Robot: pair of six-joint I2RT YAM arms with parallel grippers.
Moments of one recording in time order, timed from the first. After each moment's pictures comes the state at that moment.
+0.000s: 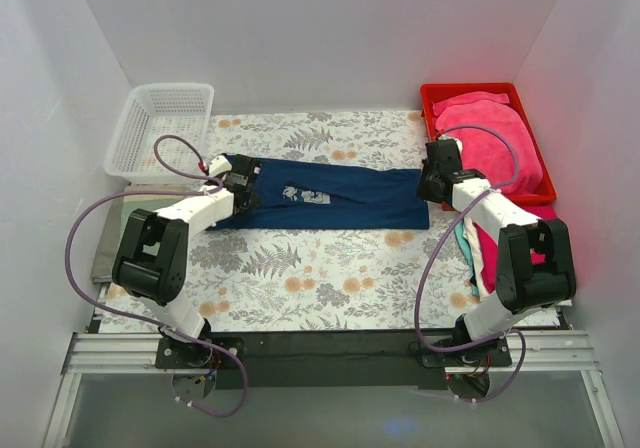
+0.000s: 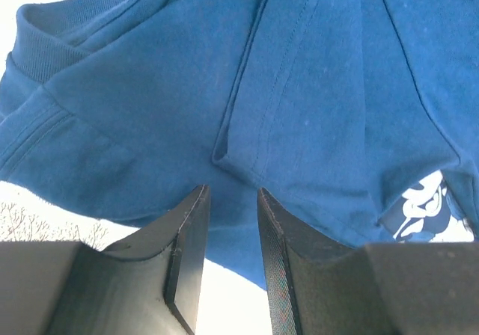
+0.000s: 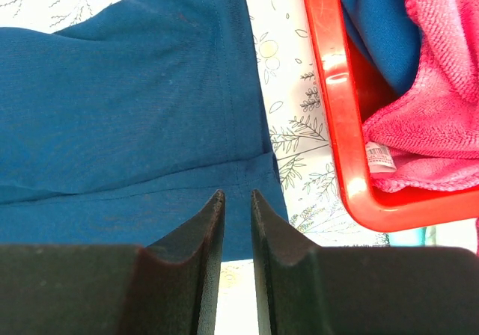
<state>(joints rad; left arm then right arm) -0.33 1.66 1.01 -0.38 -0.44 -0.93 0.23 1.57 1.03 -0.35 0.18 0.40</state>
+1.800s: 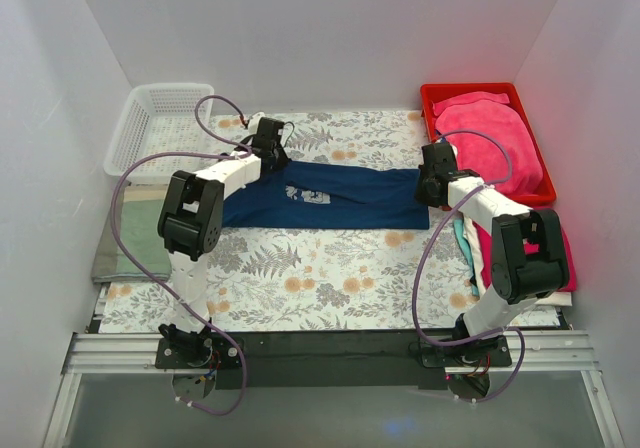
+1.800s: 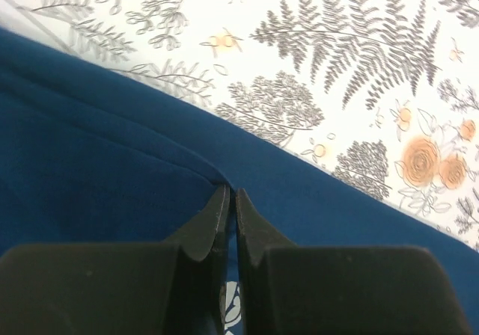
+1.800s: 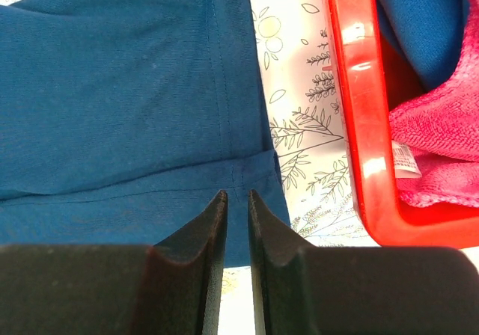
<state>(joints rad) -0.36 2.09 1.51 -0.19 -0.26 -0.70 0.23 1.64 1.03 -0.36 0.17 0.39</state>
